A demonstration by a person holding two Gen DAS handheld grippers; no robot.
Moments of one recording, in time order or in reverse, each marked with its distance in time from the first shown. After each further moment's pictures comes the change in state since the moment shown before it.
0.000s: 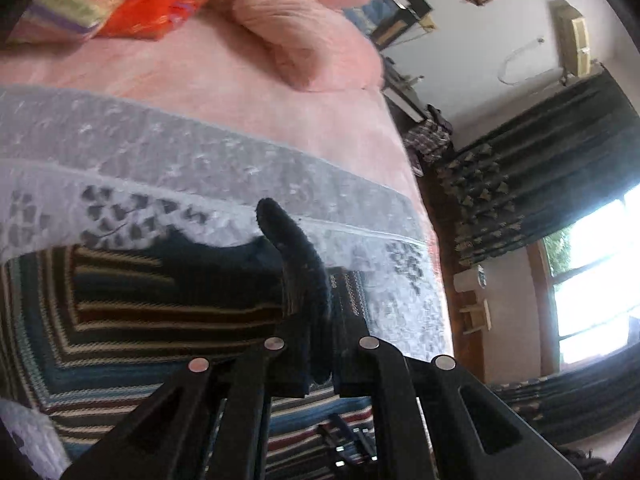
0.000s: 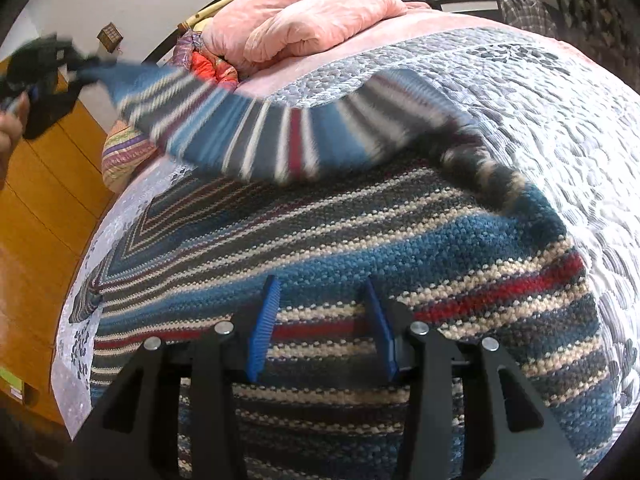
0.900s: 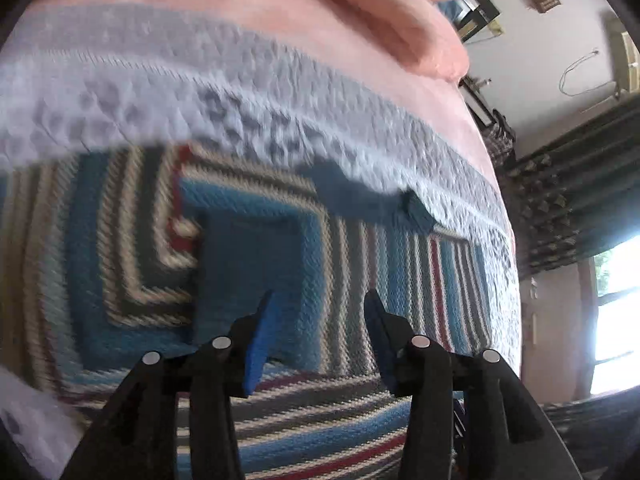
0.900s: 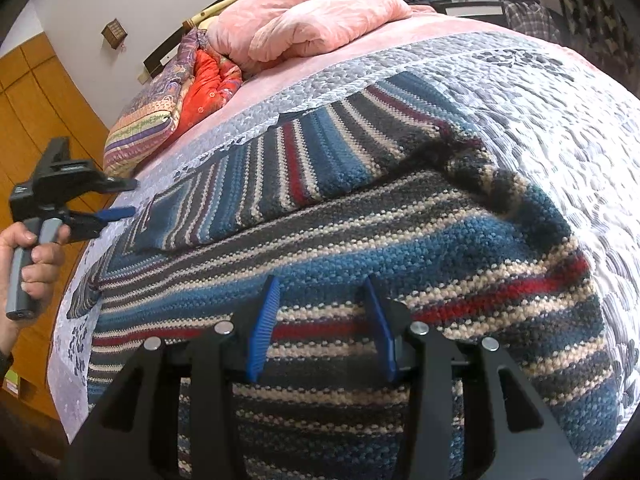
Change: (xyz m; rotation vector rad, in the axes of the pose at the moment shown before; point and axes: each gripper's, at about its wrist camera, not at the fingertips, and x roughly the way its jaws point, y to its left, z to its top) left arm 0.045 0.127 -0.072 -0.098 0.019 0.183; right arm 0.003 0.004 -0.001 -0.021 -0.005 -0.001
